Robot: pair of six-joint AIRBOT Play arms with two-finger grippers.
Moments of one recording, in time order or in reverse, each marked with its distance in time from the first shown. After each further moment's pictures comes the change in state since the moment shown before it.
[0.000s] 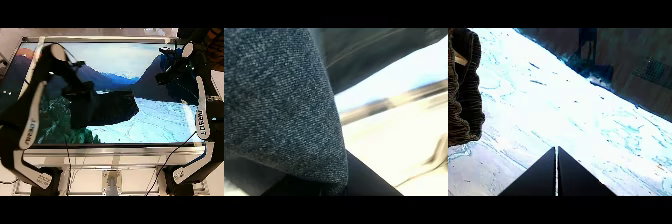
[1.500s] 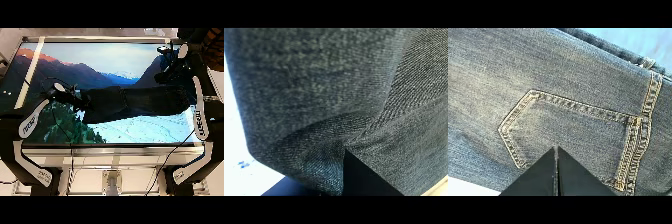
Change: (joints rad) left arm 0.232 -0.050 -0.623 -0.297 0.603 0.318; right arm 0.035 0.000 0.000 -0.102 -0.044 0.000
